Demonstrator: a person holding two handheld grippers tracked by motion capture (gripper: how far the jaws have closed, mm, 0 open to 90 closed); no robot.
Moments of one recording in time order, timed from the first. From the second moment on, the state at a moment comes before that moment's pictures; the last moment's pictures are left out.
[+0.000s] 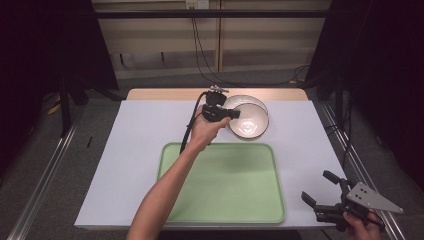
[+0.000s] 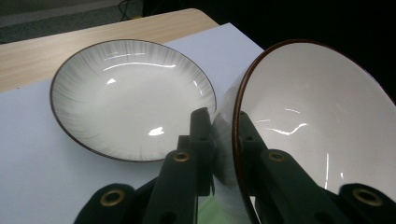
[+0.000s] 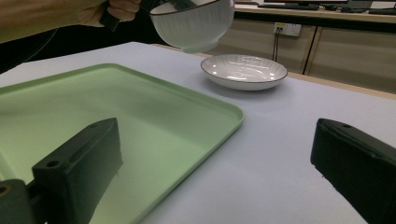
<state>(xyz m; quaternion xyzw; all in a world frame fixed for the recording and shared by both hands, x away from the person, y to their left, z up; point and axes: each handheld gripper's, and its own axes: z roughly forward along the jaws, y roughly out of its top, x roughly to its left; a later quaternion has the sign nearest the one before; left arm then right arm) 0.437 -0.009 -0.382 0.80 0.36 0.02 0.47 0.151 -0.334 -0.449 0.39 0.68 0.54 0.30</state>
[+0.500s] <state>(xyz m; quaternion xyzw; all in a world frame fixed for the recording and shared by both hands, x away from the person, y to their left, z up) 0.422 -0.031 -0.398 0.82 0.35 -0.01 0.46 0.151 -0.334 -0.448 0.39 0.68 0.55 0.31</state>
